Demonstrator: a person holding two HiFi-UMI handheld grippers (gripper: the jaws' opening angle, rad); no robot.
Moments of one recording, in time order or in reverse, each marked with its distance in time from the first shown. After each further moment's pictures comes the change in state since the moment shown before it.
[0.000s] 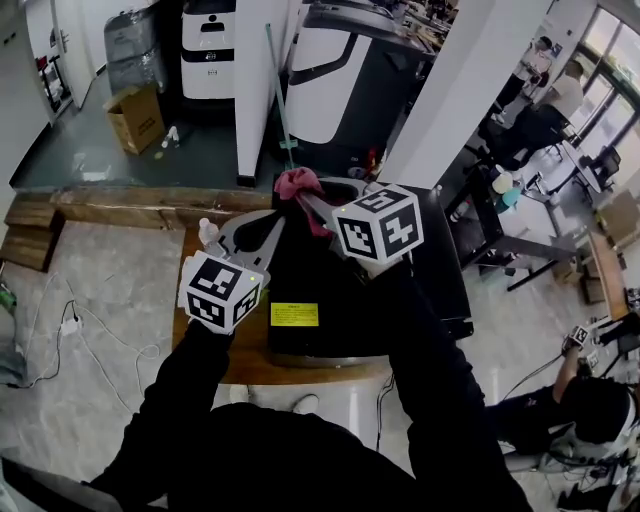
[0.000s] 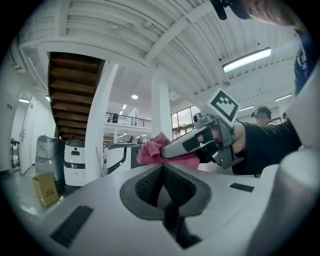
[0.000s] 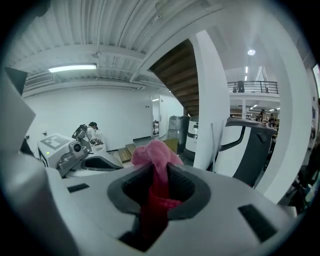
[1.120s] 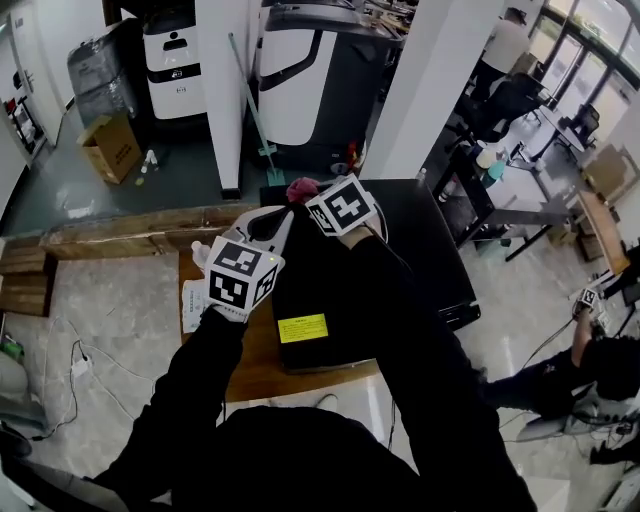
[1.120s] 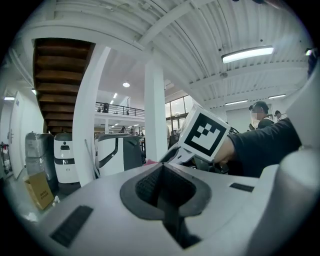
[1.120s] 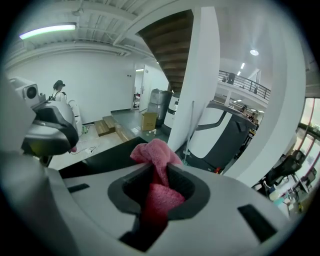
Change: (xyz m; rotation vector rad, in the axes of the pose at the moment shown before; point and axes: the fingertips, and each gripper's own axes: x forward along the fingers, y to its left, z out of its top) left arm 0.068 0.019 -0.016 0.015 0.145 -0.100; right arm 0.065 -0.102 -0.071 -0.050 0.329 -0.262
